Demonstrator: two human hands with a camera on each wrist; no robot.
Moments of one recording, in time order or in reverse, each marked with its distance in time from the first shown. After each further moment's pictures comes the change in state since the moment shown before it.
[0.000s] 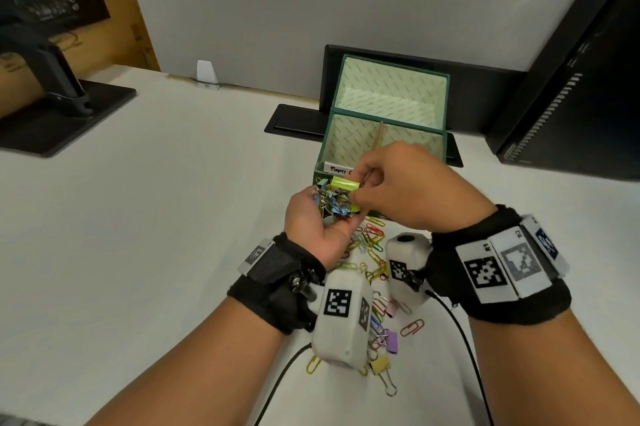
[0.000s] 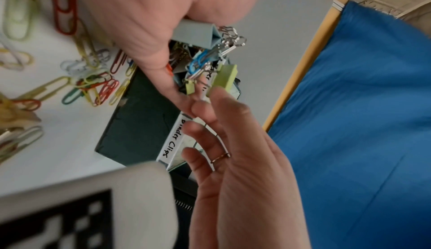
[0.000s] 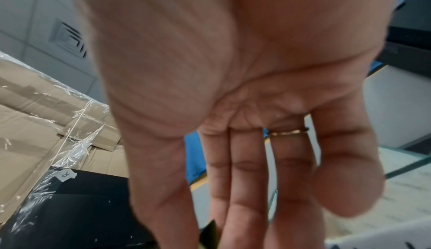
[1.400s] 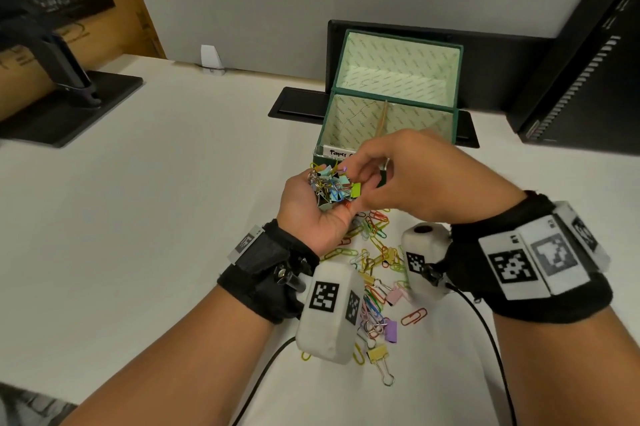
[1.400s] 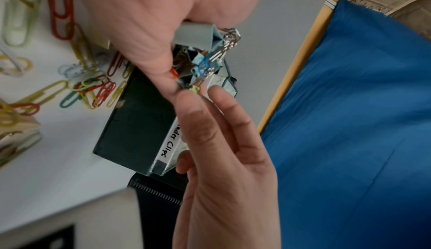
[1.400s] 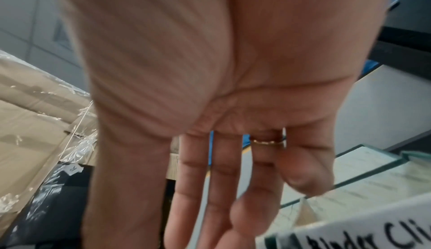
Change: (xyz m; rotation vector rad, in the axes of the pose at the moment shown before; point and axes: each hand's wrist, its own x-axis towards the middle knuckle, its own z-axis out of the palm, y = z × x) left_hand 0.005 0.004 -0.008 0.140 -0.117 -0.001; right_hand -0.008 0.018 -0.005 0.081 -0.085 -0.146
